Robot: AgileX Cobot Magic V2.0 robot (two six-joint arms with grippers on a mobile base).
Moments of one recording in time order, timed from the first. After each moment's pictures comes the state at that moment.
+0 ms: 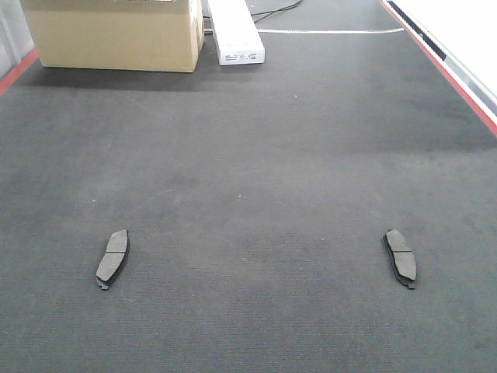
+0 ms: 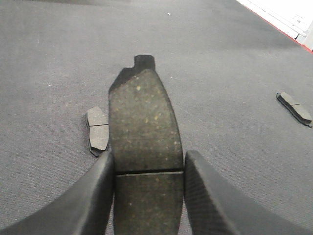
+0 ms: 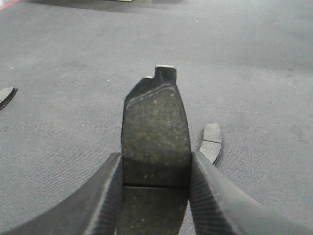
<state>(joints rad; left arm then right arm) -0.42 0.31 -0.45 0.06 0.61 -0.28 0.43 0.32 -0.52 -0.21 0.69 0.24</state>
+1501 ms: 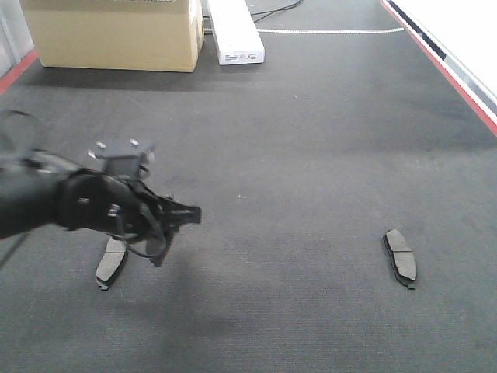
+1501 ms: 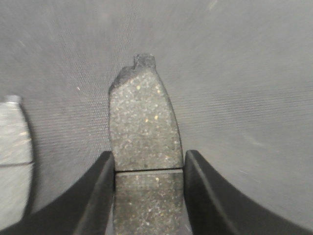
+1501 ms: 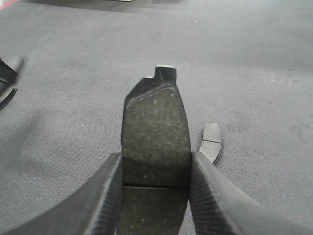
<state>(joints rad) -0.45 1.73 -1.13 0.05 0.49 -0.43 0.43 0.32 -0.52 -0.21 0.69 0.24</state>
